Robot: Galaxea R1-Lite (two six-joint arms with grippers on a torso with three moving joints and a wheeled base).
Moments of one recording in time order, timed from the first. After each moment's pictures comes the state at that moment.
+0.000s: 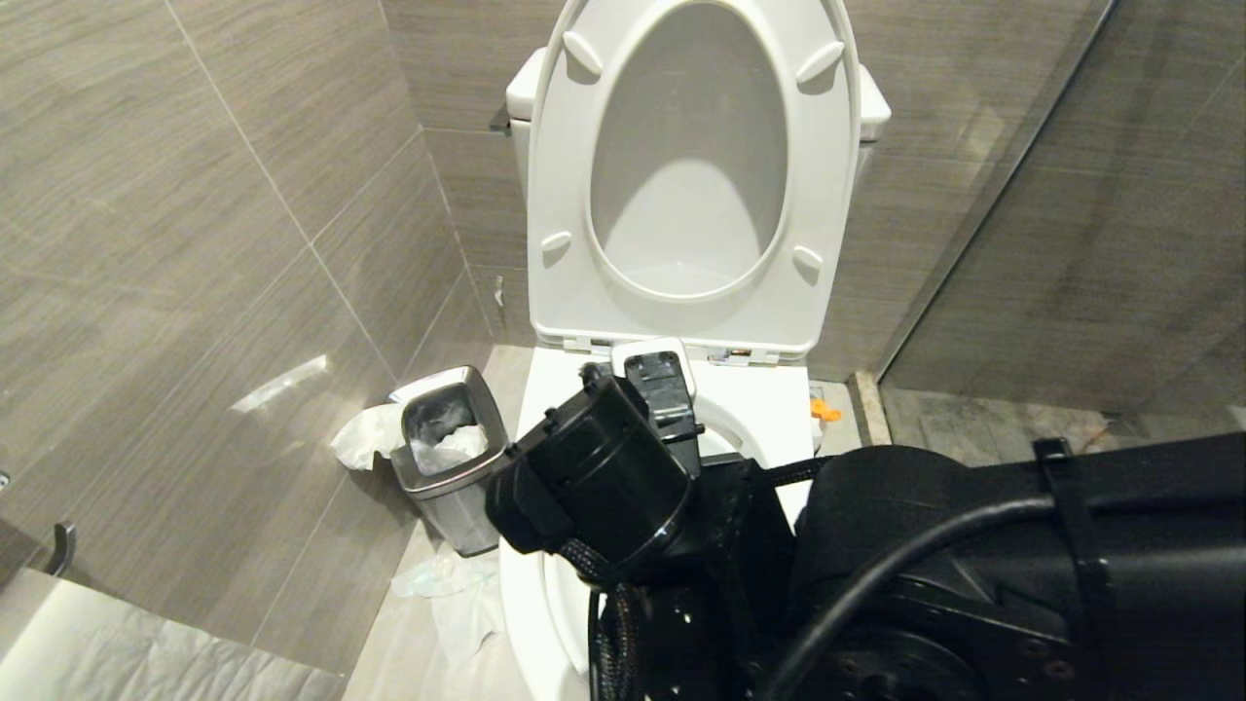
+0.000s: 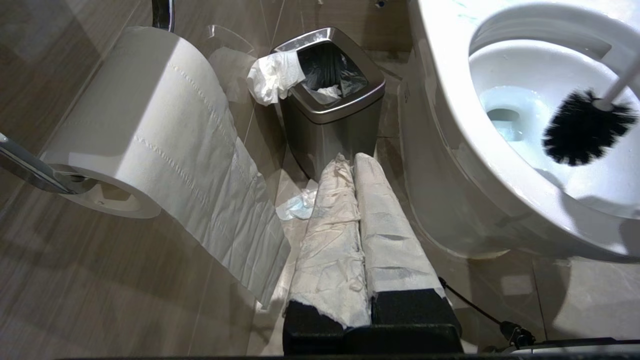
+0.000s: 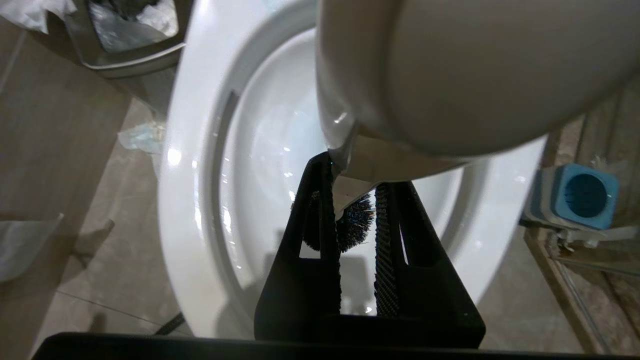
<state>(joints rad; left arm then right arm) -0.01 0.00 0.00 0.01 -0.01 0.03 1.11 2.00 -1.48 0.18 -0.90 0.54</state>
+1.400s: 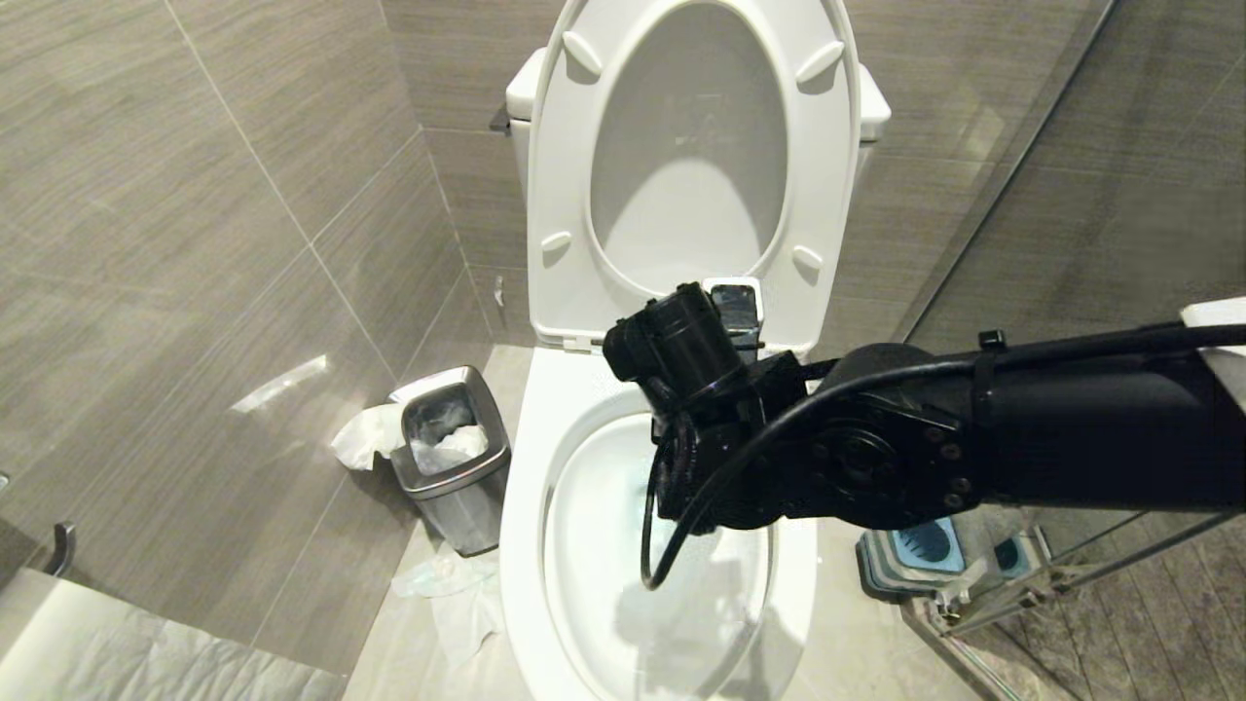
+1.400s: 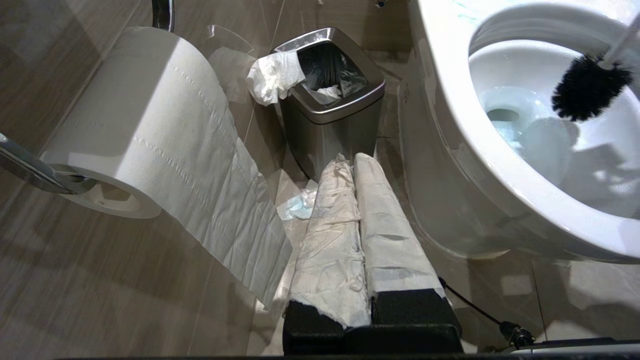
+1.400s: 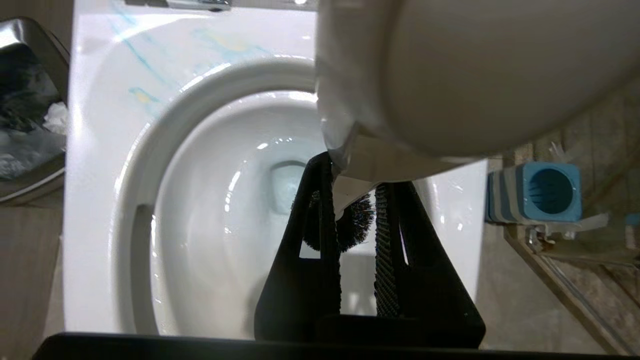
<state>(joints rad) -0.01 0.00 0.00 0.01 -0.01 0.03 0.88 2.08 -1.62 0.18 -0.90 0.56</state>
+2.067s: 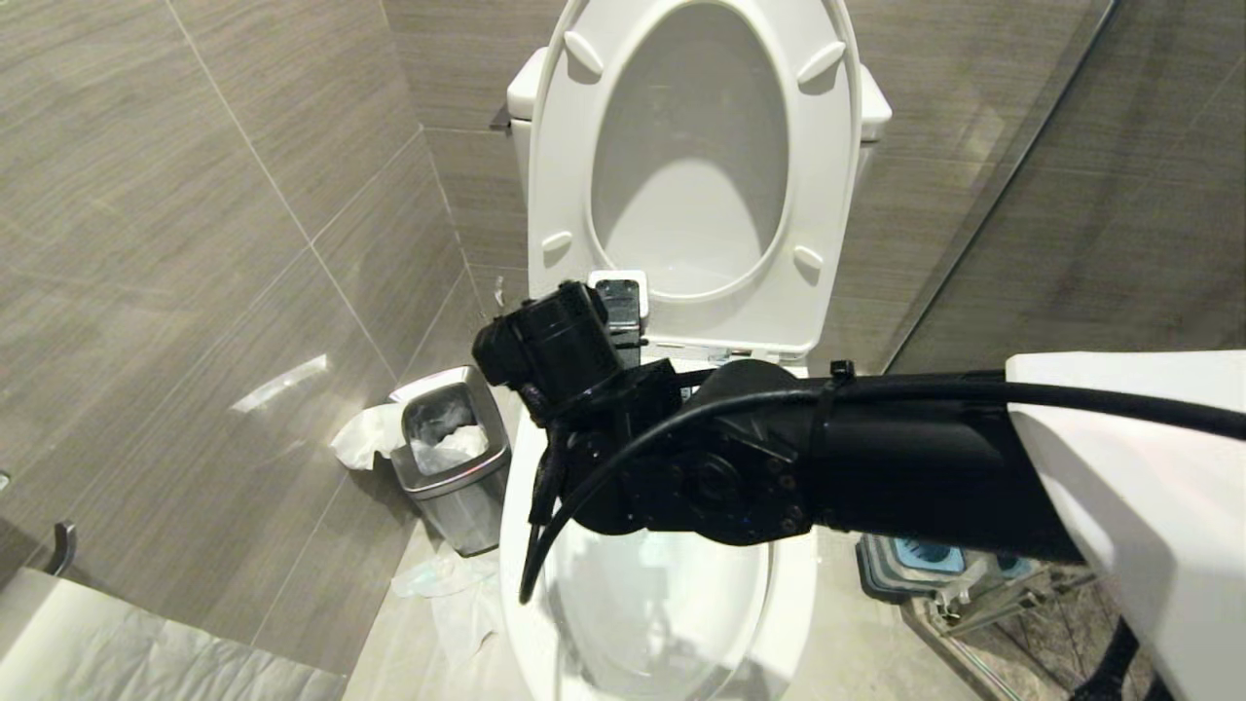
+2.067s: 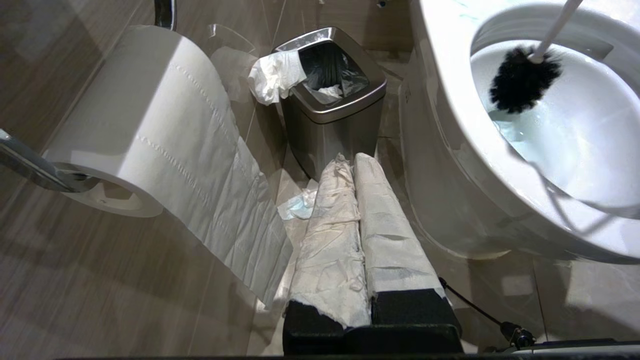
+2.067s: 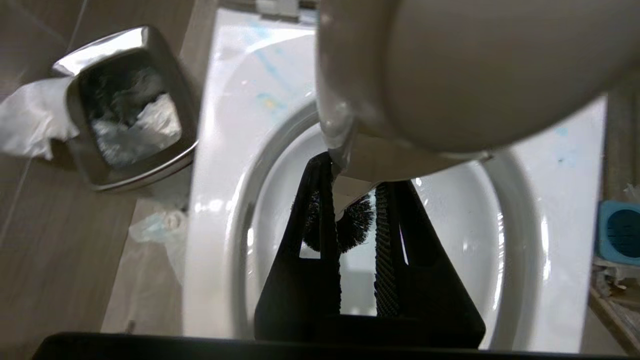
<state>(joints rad) -0.01 0.00 0.00 0.01 -0.01 0.03 0.99 2.26 -1.93 0.18 -0.91 0.48</state>
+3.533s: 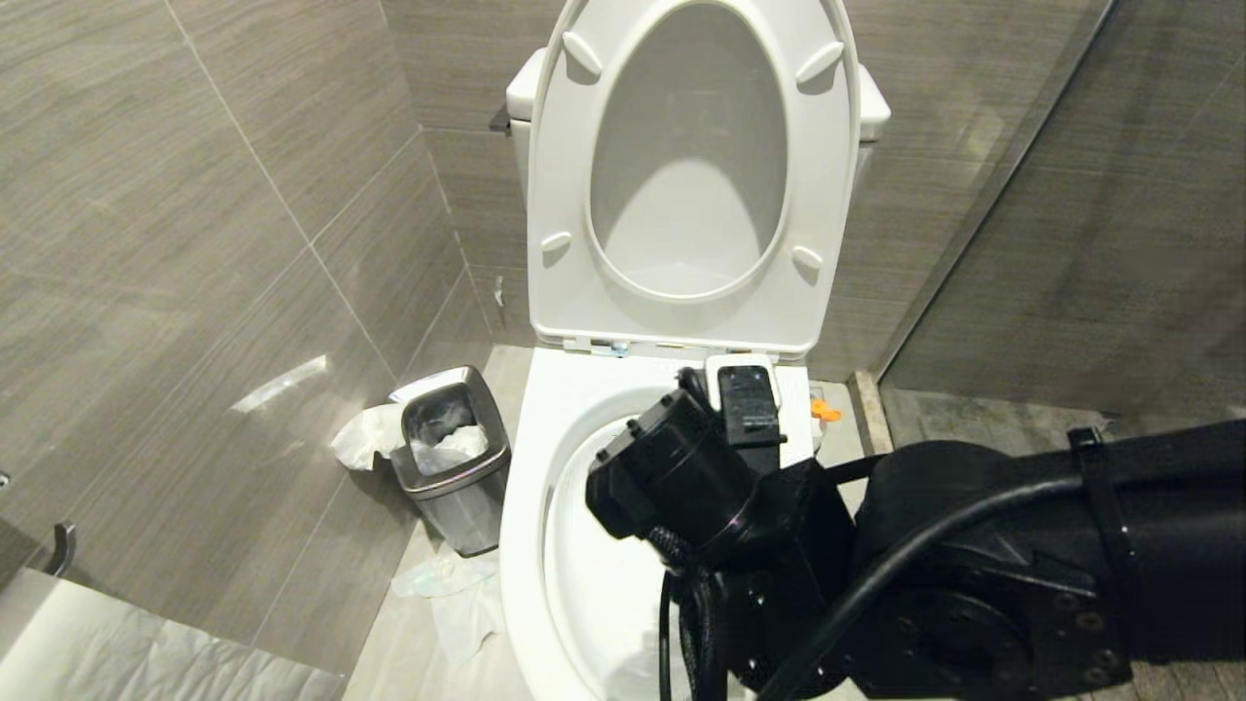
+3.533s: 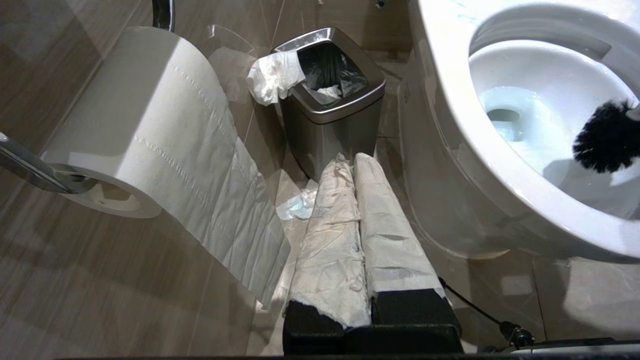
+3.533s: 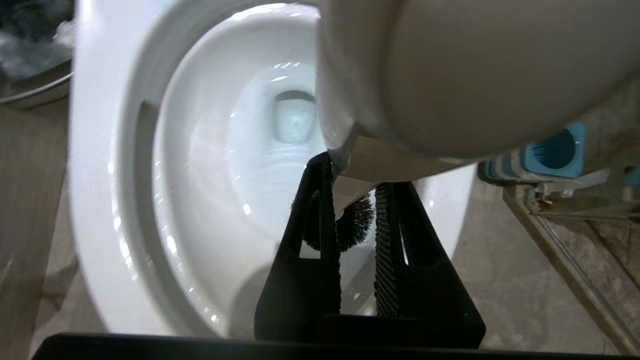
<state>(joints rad) -0.01 0.00 0.00 0.01 -0.01 0.03 1.01 1.95 -1.36 0.20 -0.92 0.69</state>
